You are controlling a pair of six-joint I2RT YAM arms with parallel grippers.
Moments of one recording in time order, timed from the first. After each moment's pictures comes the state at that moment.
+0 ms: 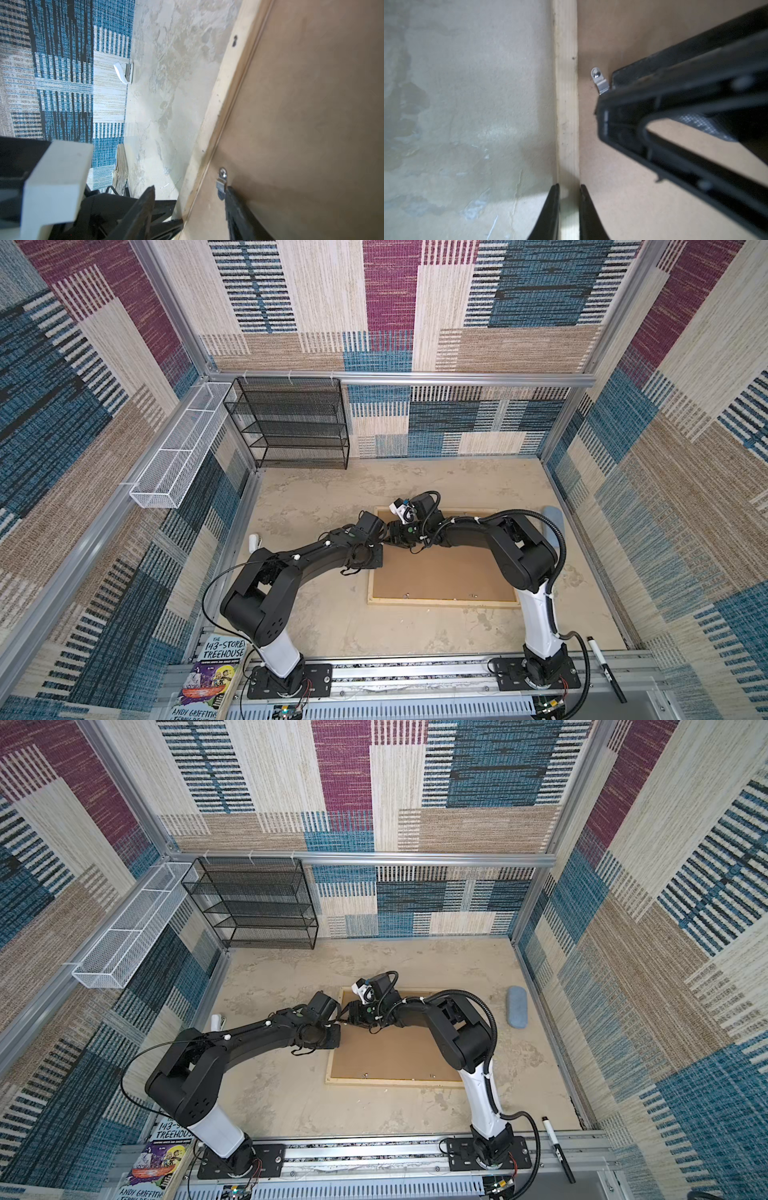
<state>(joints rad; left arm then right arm) -0.59 1.69 0.98 -0.47 -0.02 -0.51 0.60 2.14 1.29 0.13 -0.73 0.72</state>
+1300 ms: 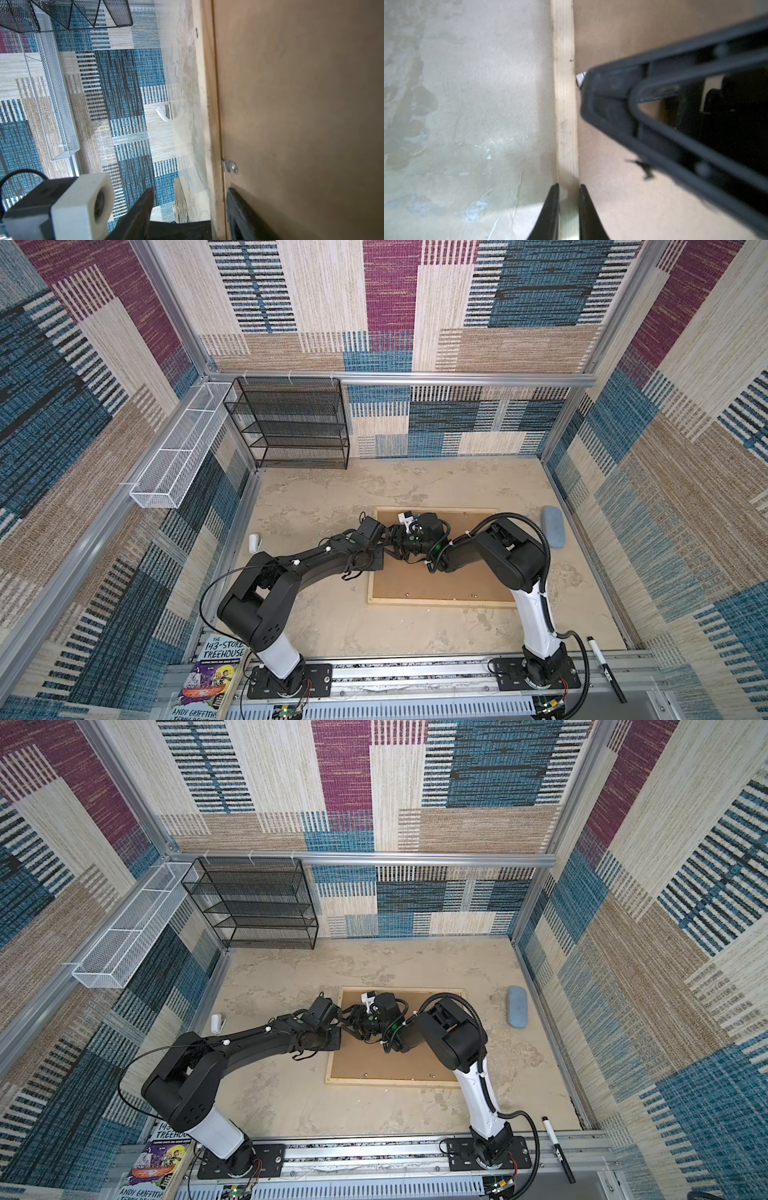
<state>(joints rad) -0.62 1.66 0.93 -0.40 -0.07 -0.52 0.63 2.18 1.00 0.83 -0.60 1.40</state>
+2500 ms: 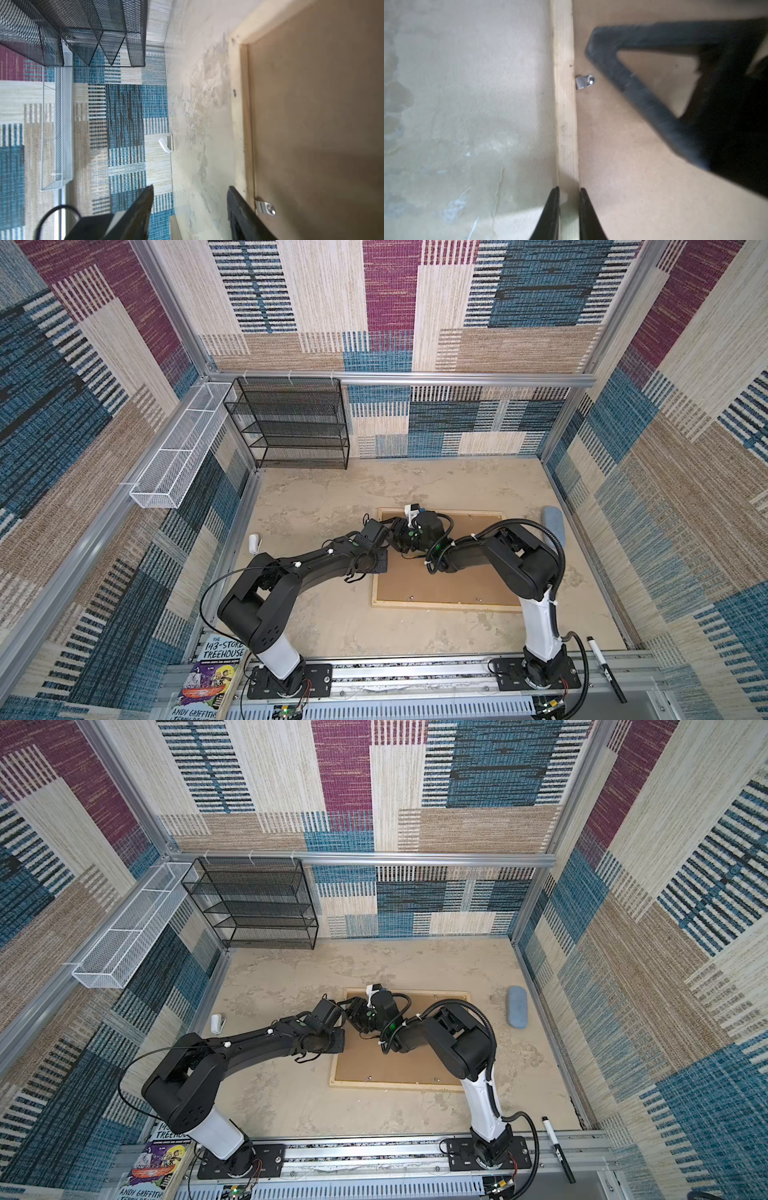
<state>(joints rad) -0.65 1.65 0.93 -0.40 -0.07 -0.55 0.65 2.02 1.00 0.71 -0.36 1.27</state>
